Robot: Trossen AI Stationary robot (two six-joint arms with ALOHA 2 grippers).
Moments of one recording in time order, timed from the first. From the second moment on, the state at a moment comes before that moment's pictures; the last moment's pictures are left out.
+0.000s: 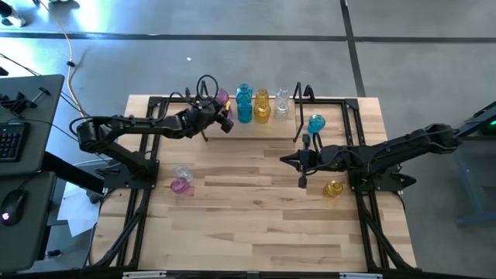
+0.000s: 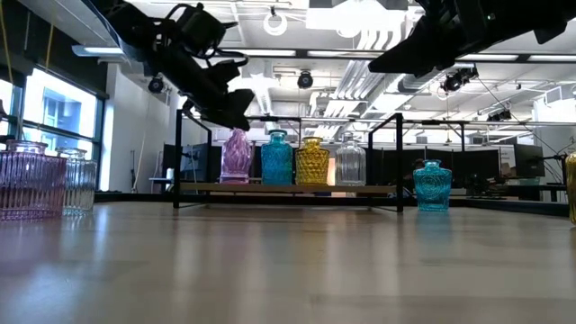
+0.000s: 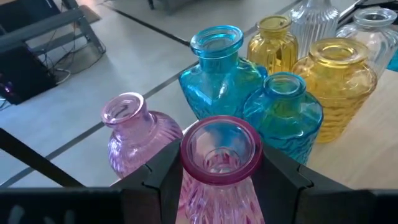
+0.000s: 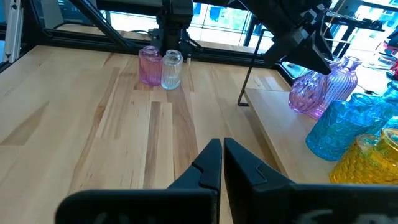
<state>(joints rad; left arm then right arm) 0.42 1.44 0.76 0.23 -0.49 -0.03 0.15 1.05 0.51 0.25 0.30 -0.09</state>
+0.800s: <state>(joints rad) 0.45 1.45 0.75 0.16 -0.51 -0.06 0.15 1.05 0.51 0.25 0.30 -0.09</state>
